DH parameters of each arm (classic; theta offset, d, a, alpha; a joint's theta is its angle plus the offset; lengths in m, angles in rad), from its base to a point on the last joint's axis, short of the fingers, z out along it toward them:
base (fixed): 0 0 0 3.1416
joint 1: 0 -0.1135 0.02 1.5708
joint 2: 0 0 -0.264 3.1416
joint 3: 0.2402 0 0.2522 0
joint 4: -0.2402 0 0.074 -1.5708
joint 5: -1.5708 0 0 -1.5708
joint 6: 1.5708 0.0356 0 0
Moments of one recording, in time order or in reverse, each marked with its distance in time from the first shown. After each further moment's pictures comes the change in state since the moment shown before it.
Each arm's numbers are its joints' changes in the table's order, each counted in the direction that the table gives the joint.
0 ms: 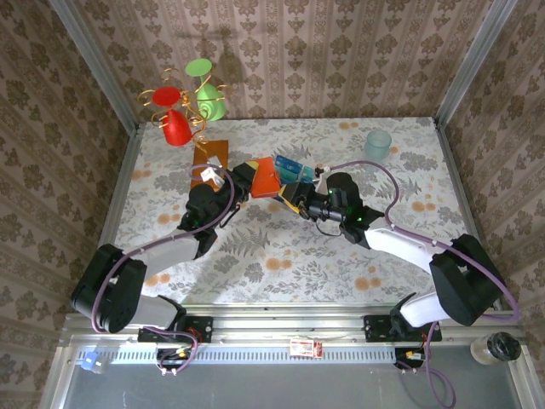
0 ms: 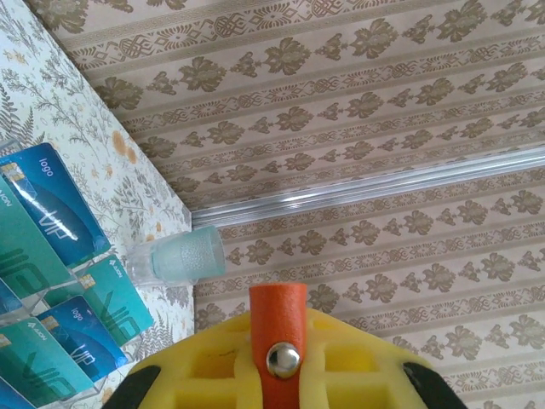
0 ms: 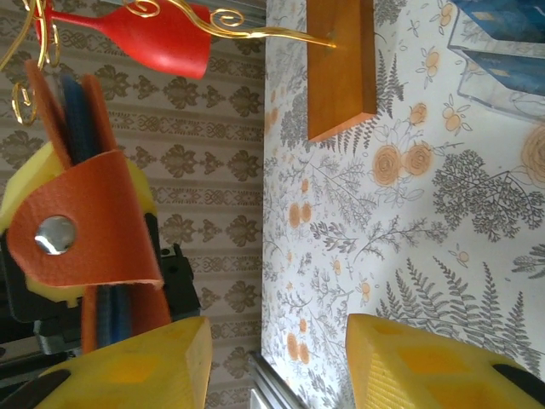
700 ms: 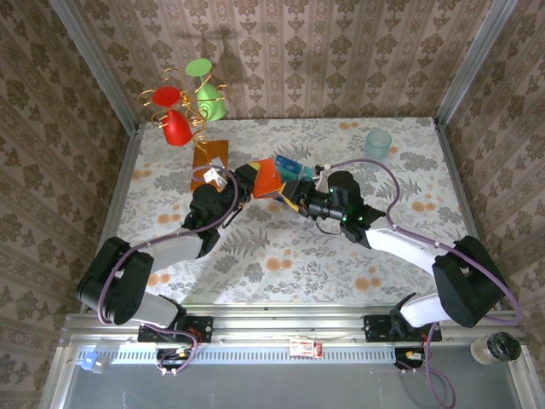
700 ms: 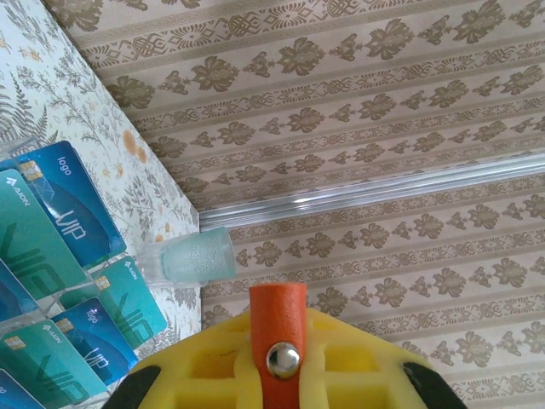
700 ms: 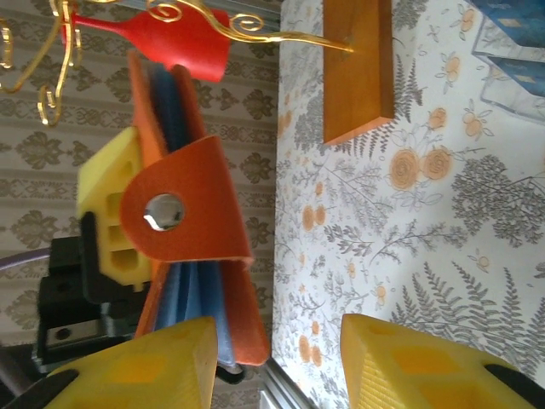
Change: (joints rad) left arm 0.008 0.055 0.000 0.044 0.011 -0.006; right arm -0.004 -0.022 0.011 0.002 0.000 0.010
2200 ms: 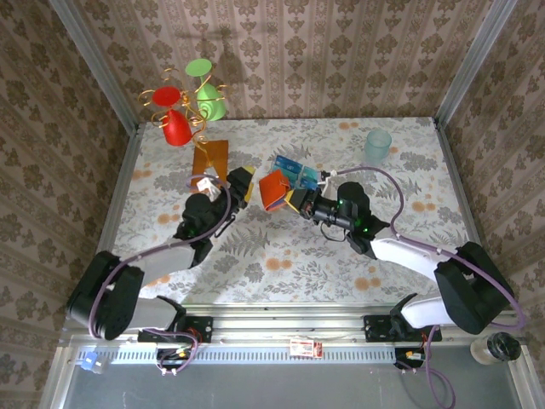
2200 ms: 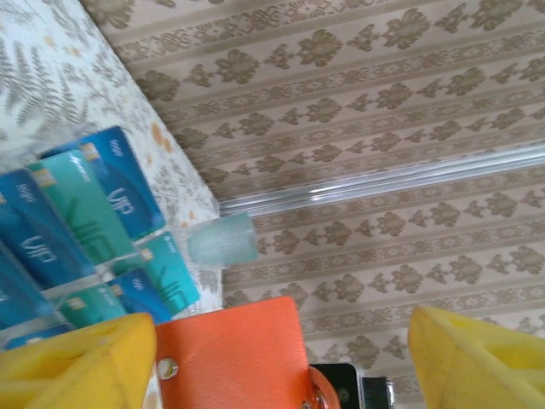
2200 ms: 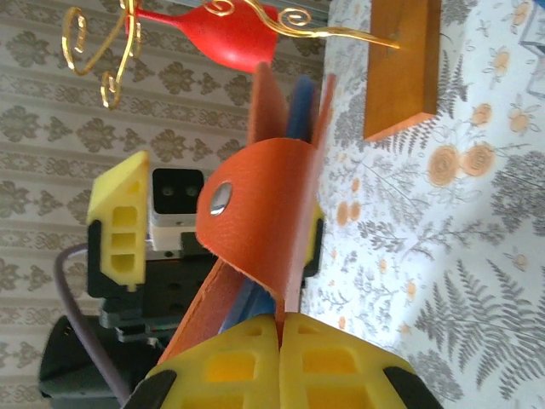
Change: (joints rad) left arm -0.034 -0.133 -0.108 -0.086 -0.041 0.053; right arm 0.013 -0.045 -0.149 0.219 0.037 0.022
